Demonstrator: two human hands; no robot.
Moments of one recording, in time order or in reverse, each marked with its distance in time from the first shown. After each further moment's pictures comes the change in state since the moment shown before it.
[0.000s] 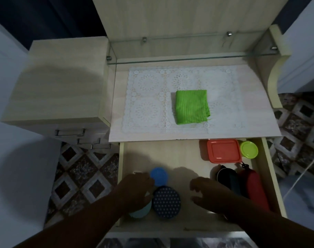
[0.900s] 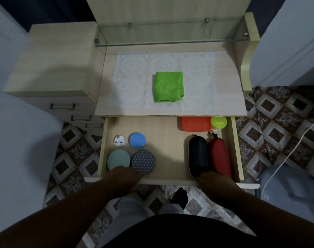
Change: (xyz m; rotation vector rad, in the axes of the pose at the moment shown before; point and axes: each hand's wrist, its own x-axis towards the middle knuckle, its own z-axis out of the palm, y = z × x) left_hand -0.021 0.093 0.012 0.260 -0.224 0.076; right_hand -0.109 0.099 0.036 -0.506 0.237 -0.235
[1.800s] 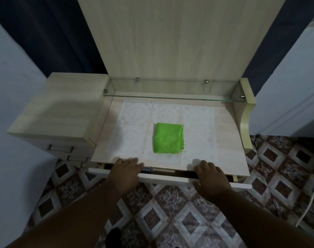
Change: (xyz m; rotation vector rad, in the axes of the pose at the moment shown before) left_hand 0.105 -0.103 -0.080 -0.015 0.188 -0.526; right_hand 0.145 0.100 -0.081 -0.094 0.199 0.298
